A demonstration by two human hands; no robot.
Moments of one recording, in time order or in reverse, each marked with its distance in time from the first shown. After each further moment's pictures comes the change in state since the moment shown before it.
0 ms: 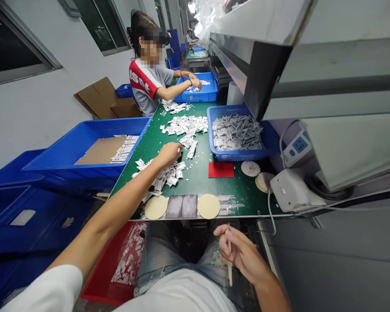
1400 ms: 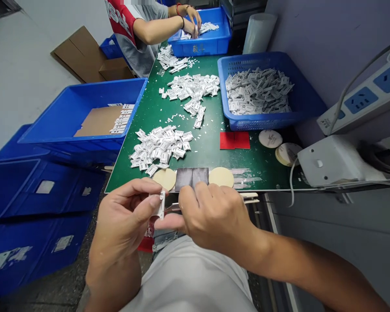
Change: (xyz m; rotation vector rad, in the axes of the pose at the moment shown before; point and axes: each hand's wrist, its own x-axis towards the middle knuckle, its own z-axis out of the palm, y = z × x) left_hand -0.249 0.057 -0.048 -1.200 0.212 -0.277; right_hand 0.032 -0.084 0.131 -1.919 0.266 -1.087
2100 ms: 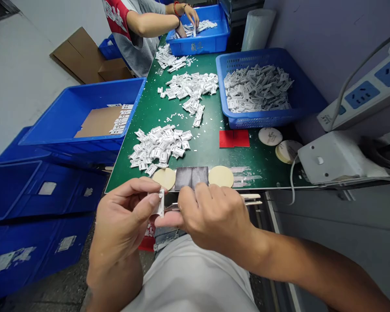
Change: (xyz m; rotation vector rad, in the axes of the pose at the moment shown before) left_hand -0.002 -0.001 0.002 -0.010 0.012 0.037; right_hand -0.004 -0.001 0.001 -0.052 0.024 0.013
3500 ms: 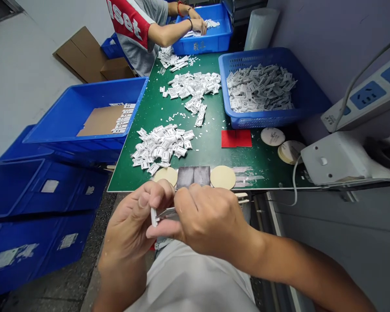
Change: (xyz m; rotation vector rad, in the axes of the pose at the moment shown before) left_hand -0.008 -0.007 0.001 -0.334 -0.314 -0.160; right_hand 0.004 -0.008 0.003 0.275 0.046 0.007
